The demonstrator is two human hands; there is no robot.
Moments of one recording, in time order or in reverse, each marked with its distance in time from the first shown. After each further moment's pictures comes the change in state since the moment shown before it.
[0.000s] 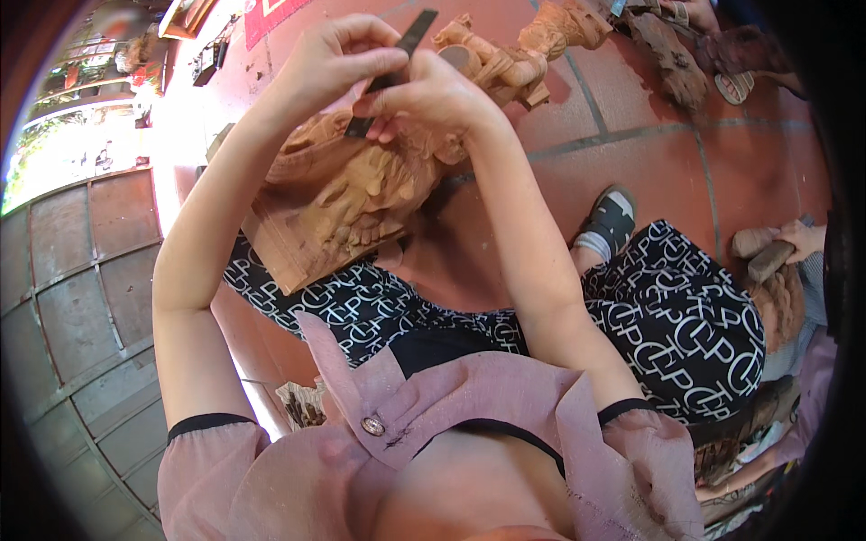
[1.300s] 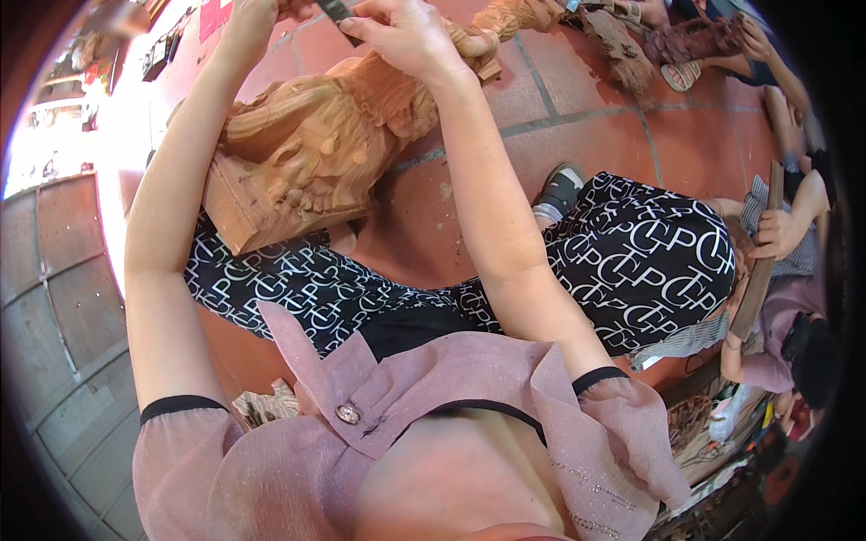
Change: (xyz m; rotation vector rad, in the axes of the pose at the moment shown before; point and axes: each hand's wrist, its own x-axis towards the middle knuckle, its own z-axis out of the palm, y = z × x) left_hand -0.012 -0.005 -0.018 -0.267 0.405 0.208; right_hand -0.006 -0.009 0.008 -0.842 0.541 -0.510
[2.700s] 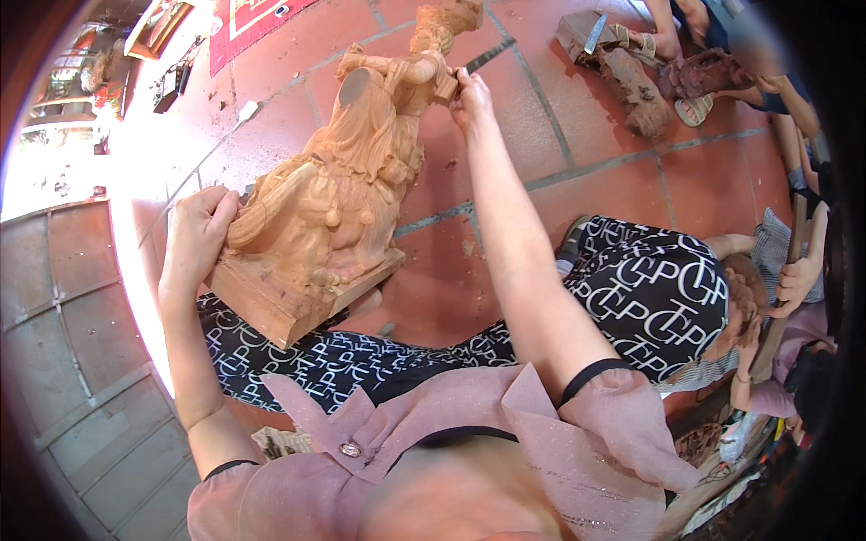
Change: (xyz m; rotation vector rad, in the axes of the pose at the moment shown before) left_hand -0.151 0.033 -0.040 0.902 0.076 -0.260; right_hand -0.002 0.183 -0.022 1.085 0.523 0.690
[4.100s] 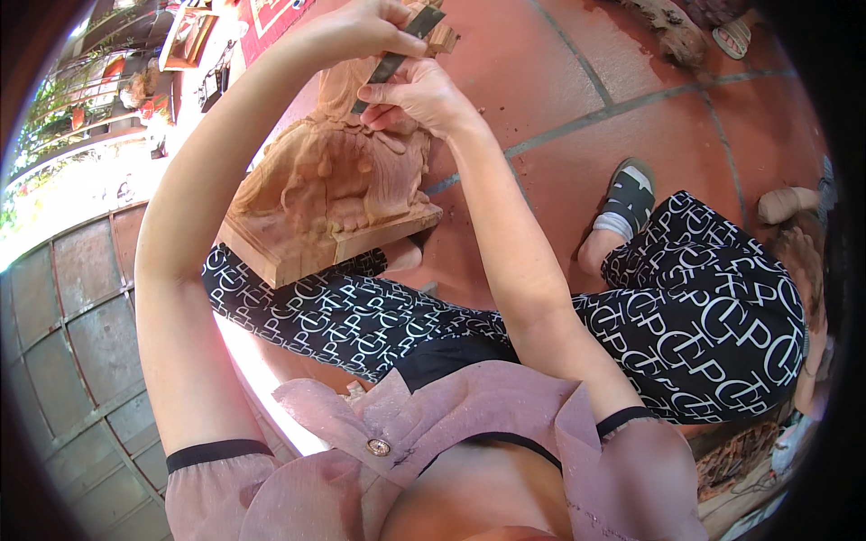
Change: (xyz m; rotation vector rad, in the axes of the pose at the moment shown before) left_hand 0.147 0.157 0.077 0.021 -0.645 0.372; right_hand -0.167 -0.029 0.065 -0.254 -0.630 0.150
